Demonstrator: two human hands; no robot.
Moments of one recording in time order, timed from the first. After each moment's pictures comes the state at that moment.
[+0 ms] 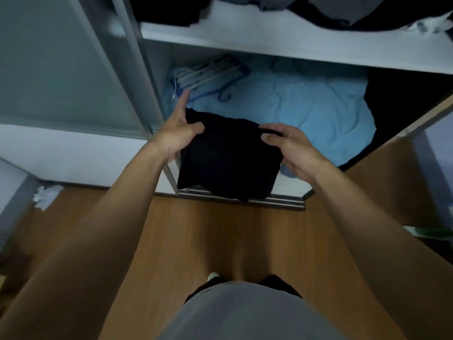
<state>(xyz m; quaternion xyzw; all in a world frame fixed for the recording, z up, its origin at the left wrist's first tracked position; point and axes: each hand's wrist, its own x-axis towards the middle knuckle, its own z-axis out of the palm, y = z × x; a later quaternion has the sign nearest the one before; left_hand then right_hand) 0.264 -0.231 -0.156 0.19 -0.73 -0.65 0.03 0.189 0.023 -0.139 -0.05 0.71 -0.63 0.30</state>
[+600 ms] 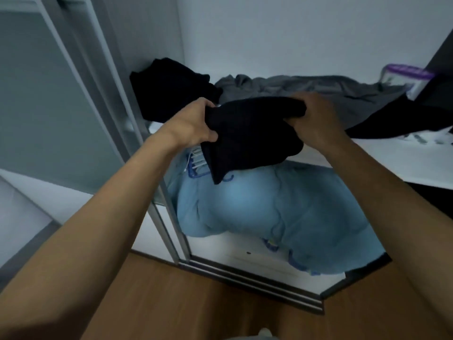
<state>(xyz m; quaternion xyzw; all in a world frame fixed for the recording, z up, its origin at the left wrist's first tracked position) 0.096 -0.214 -0.002 0.18 -0.92 -0.33 0.13 -0.030 0.019 0.007 -0.38 0.85 -0.35 -0.11</state>
